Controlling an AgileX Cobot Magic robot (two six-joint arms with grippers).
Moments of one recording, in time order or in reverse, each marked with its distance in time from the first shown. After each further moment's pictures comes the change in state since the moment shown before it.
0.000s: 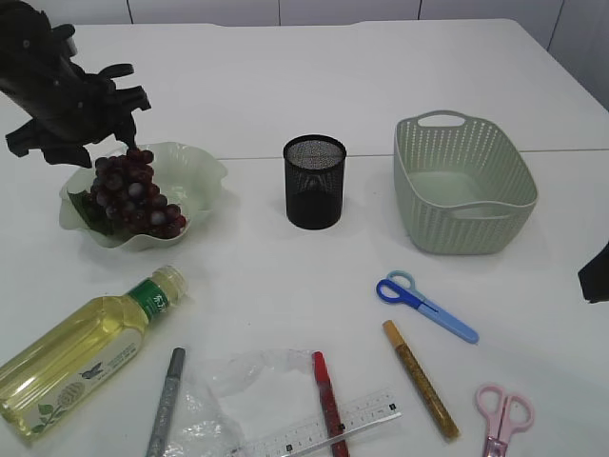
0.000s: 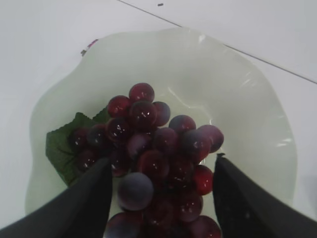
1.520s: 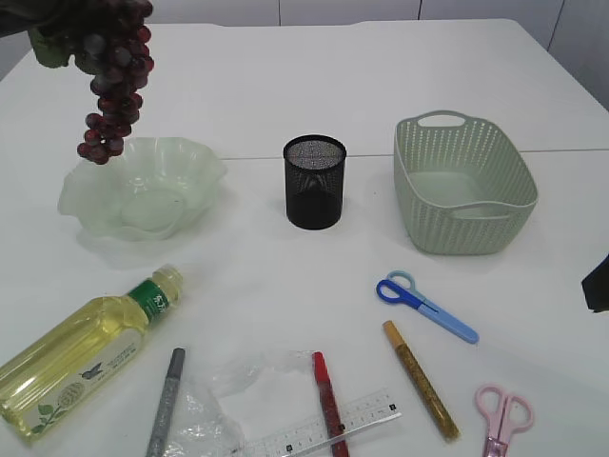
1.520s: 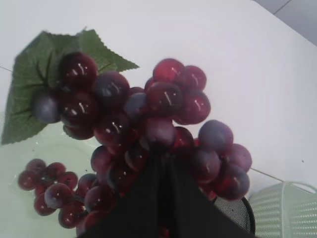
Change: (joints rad) left arm -0.051 -0.291 0.000 -0.119 -0.071 0.000; right arm 0.000 0.000 0.000 0.000 0.030 0.000
